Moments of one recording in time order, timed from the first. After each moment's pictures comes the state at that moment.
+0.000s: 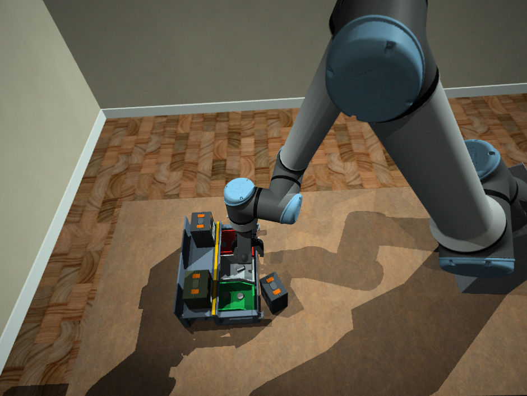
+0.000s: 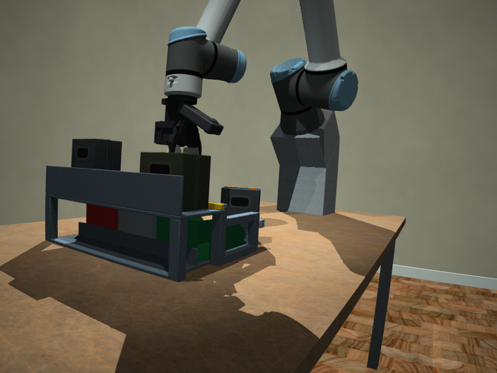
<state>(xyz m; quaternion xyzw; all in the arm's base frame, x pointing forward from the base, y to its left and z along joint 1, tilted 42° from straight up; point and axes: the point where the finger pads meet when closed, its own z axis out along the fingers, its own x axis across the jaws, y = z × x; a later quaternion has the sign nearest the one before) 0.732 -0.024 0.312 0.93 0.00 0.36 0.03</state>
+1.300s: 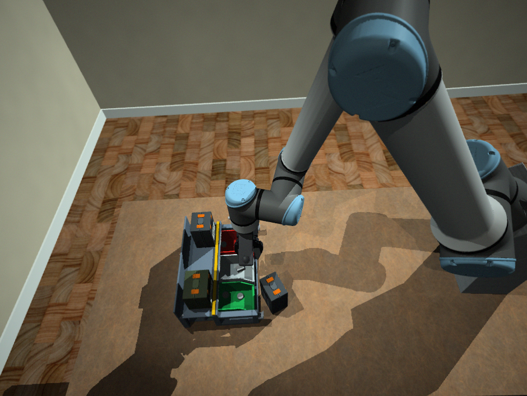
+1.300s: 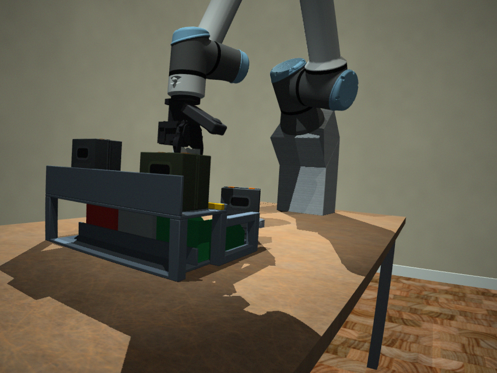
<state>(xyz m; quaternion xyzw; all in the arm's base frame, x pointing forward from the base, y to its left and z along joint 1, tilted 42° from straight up) 0.729 -0.017 0.309 0.93 0.00 0.36 0.03</state>
